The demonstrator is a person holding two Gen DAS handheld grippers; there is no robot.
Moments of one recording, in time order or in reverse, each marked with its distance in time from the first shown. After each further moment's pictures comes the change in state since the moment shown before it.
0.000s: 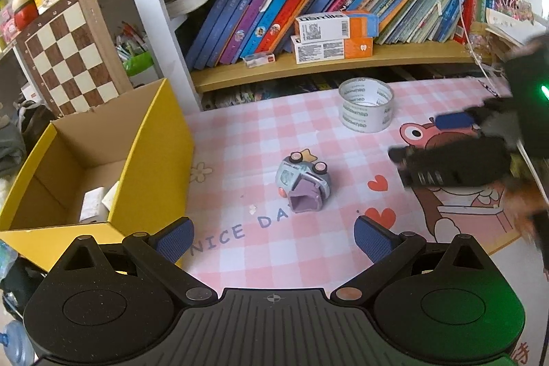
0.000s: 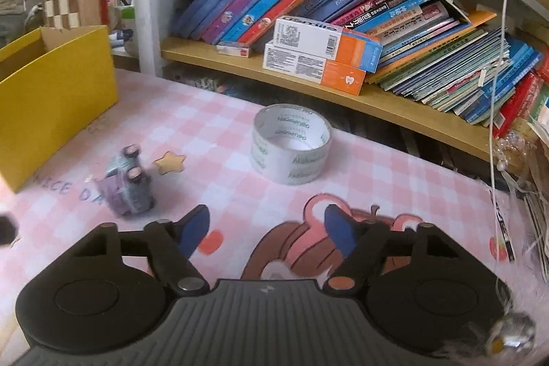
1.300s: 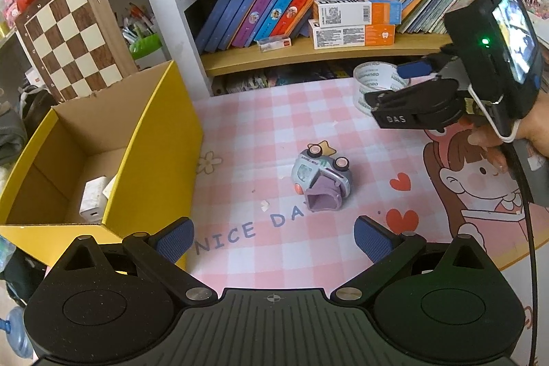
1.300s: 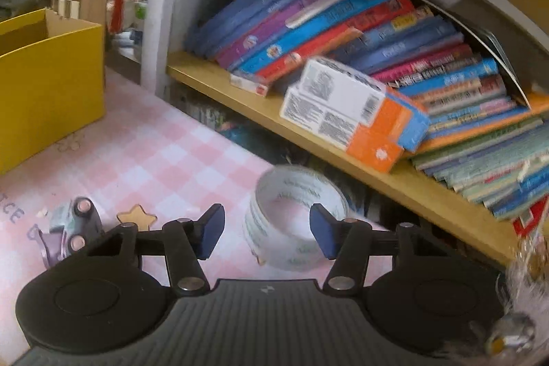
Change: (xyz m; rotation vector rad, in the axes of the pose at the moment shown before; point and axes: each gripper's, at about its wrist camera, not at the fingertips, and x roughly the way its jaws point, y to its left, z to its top) left arm 0.024 0.007 0.007 -0.030 0.052 0.034; right arm 0.064 0.004 0.048 -0.223 -0.089 0.031
